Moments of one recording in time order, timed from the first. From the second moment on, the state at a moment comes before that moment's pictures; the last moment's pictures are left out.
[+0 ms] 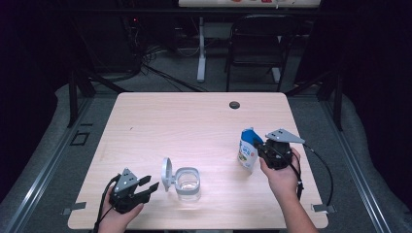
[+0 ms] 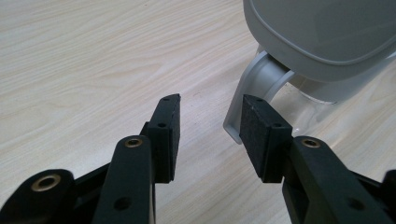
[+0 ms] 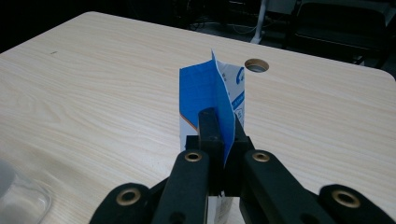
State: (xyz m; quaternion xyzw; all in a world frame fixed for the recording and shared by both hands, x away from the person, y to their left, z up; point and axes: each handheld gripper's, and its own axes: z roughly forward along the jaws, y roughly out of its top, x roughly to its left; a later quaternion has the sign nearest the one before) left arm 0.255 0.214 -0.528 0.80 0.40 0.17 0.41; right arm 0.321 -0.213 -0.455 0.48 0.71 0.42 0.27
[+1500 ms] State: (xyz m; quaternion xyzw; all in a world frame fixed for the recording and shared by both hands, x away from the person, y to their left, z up) left arm 0.255 0.215 -0.527 0.80 0.40 0.17 0.41; right arm 0.272 -0.213 -0.451 0.38 0.78 0.44 0.24
